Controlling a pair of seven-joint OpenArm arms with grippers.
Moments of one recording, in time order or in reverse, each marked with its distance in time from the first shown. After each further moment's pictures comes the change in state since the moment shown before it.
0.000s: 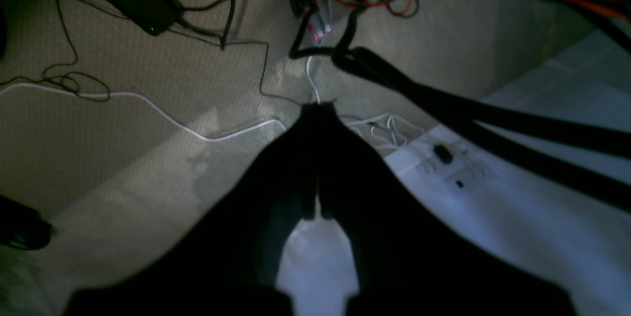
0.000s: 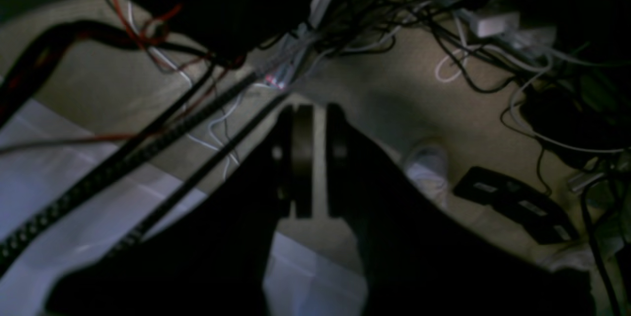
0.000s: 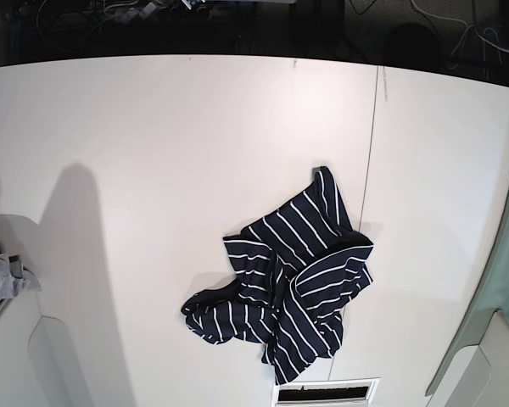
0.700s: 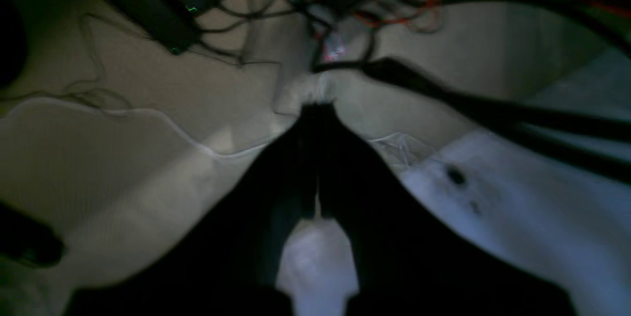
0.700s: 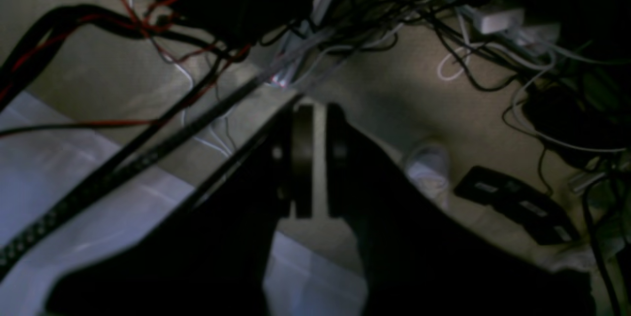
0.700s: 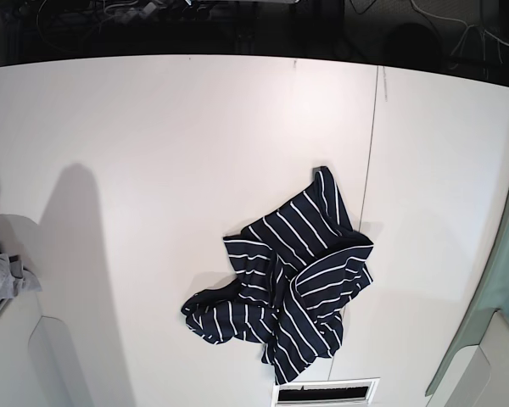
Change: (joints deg) left arm 2.9 -3.7 0.0 4.0 0.4 -0.2 -6.1; right arm -3.0 0.8 0.0 3.5 0.0 0.0 -0.1
